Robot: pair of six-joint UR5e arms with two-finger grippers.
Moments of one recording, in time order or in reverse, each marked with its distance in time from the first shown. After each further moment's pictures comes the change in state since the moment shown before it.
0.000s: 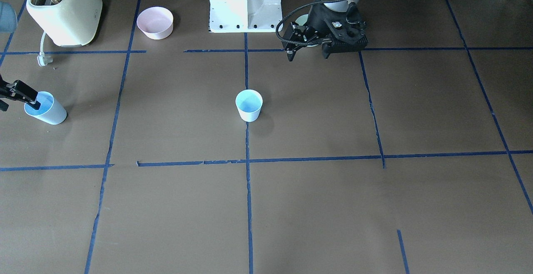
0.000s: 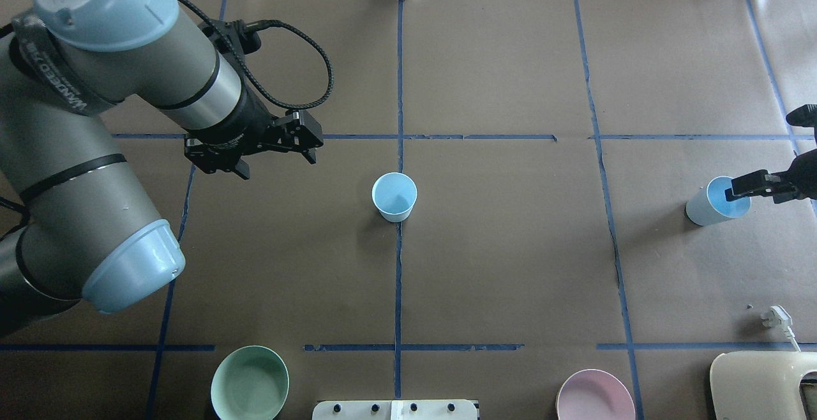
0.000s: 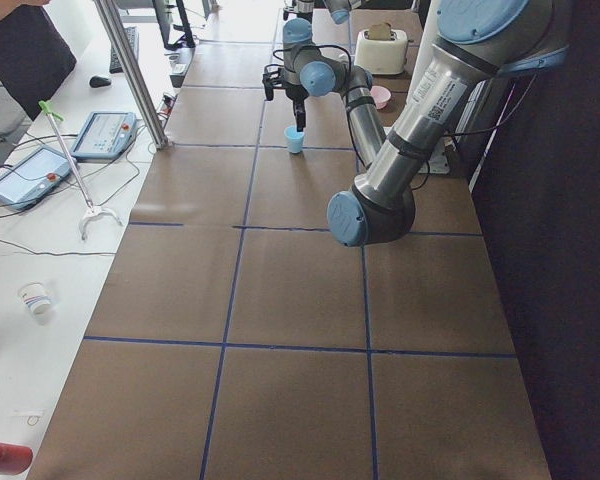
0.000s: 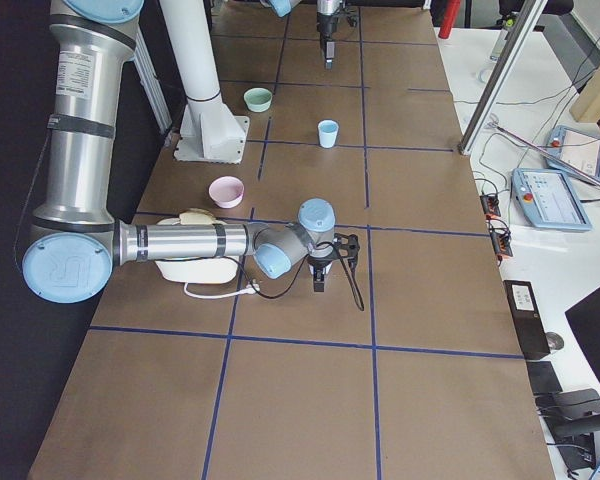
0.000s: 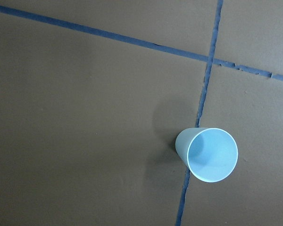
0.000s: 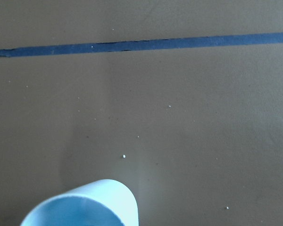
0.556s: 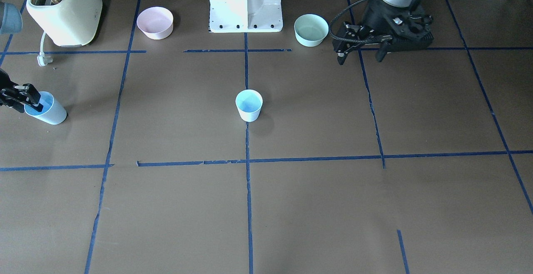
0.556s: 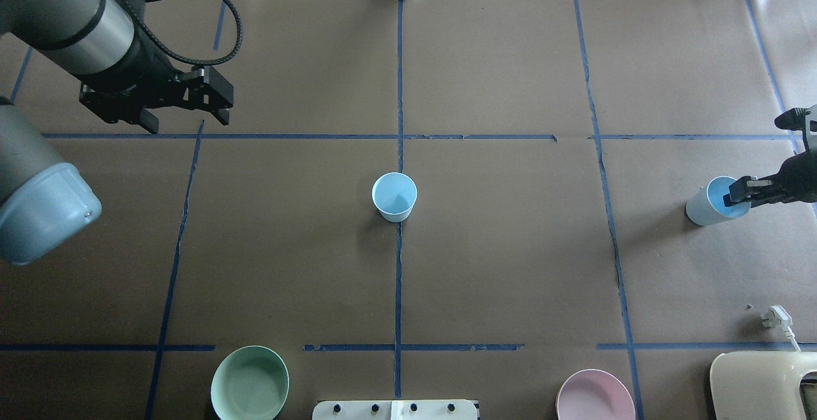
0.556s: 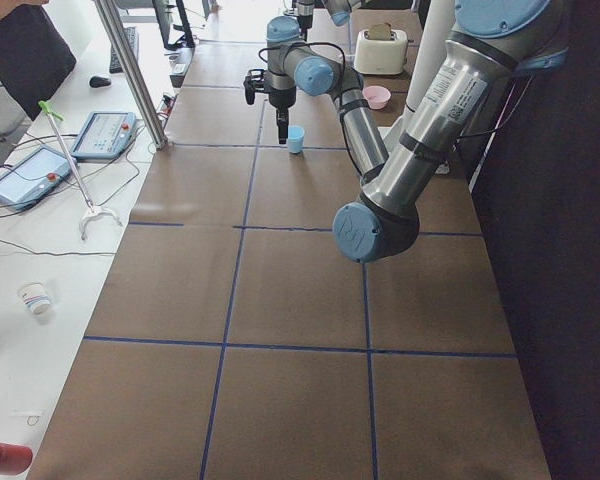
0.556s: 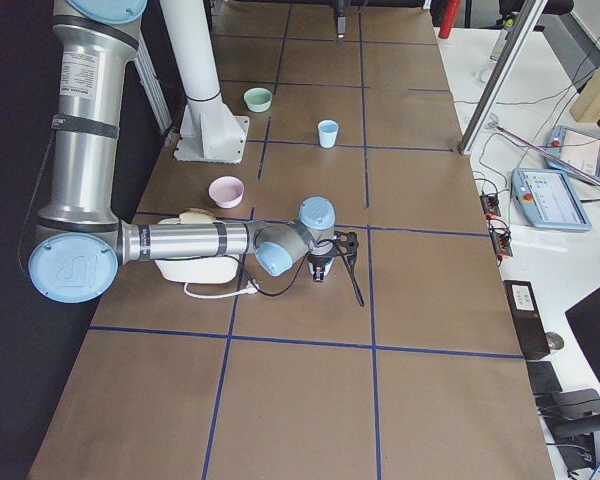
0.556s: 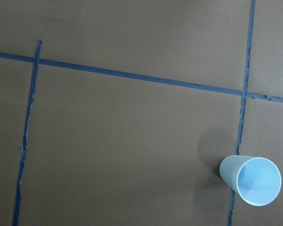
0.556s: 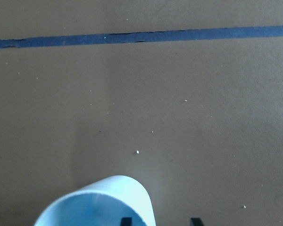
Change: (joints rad) left arm -0.190 0.102 -0.058 0.120 -0.044 0.292; right arm -0.019 0.007 0.004 0.001 0.005 0.009
